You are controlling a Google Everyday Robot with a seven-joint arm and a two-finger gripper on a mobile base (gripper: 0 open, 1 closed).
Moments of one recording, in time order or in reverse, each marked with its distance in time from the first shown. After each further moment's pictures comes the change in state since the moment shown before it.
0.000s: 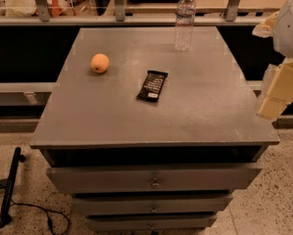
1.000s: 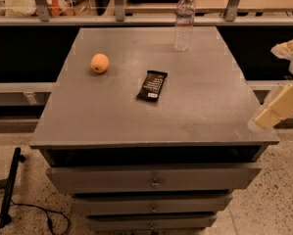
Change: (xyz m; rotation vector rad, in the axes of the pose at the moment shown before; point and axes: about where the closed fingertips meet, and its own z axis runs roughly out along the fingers) arm 0.033 -0.006 0.034 0.054 -0.208 0.237
